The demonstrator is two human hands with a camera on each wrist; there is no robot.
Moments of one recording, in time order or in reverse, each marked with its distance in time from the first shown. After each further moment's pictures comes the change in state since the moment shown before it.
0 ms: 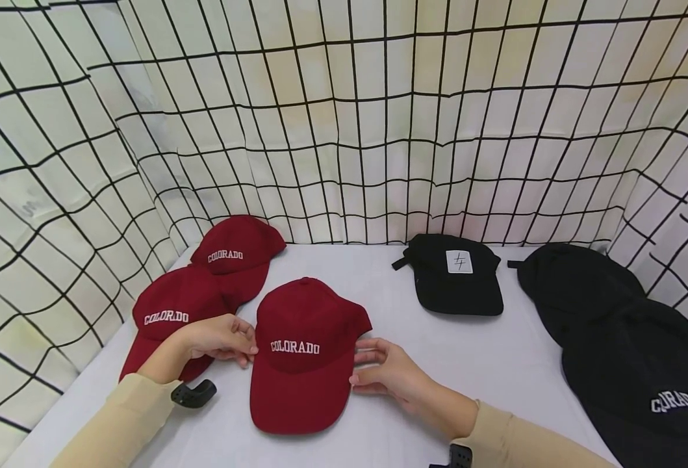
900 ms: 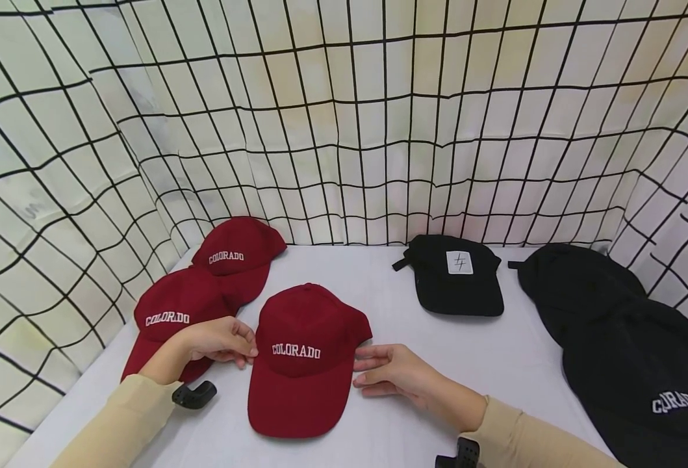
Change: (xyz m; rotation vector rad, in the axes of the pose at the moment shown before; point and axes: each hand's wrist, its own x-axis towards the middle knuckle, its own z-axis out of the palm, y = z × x) left_hand -0.003 0.001 0.001 0.016 0.002 -0.008; right_hand 0.000 -0.008 -0.016 -0.045 -0.111 0.067
